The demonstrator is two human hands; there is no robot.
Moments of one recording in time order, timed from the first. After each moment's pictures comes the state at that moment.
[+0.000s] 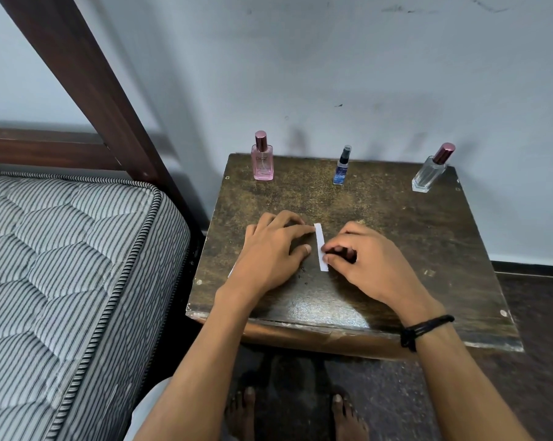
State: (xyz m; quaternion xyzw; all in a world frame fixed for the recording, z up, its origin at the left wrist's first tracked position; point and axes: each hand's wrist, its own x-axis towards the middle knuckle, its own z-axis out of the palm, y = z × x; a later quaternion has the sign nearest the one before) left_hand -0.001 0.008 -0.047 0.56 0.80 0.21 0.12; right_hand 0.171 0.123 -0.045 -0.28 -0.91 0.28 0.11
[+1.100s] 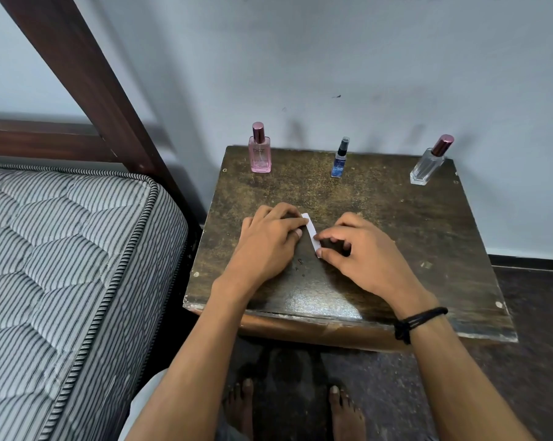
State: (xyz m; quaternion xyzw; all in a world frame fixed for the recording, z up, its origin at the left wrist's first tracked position) left_hand -0.004 0.010 -0.051 0.55 0.80 0.22 0.11; right_hand 0.168 0.120 -0.045 -0.28 -0.92 0.26 0.12
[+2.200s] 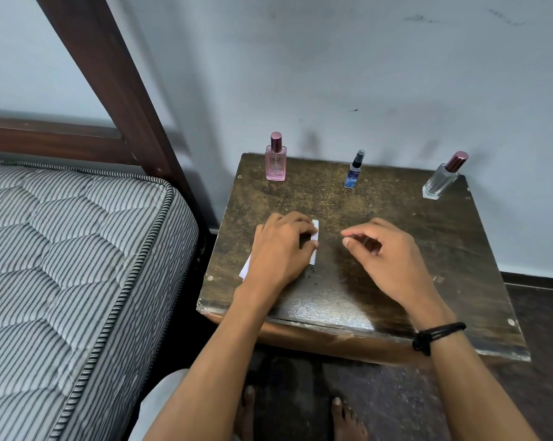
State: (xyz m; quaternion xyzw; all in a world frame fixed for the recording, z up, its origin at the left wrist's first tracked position) left_hand 0.002 0.012 -0.053 0.49 0.82 0.28 0.07; right_hand 0.171 0.122 -0.038 -0.35 -0.85 0.34 0.20
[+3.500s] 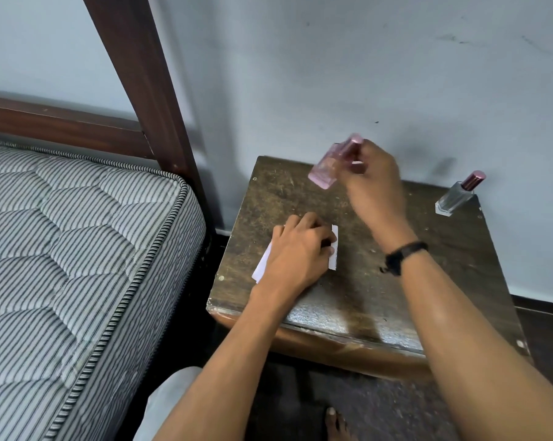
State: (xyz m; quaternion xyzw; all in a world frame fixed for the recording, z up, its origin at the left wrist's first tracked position) left_hand 0.009 0.015 -0.047 0.50 0.82 0.27 0.07; right_hand 0.062 0.139 0.029 -0.33 -0.79 0.40 0.31
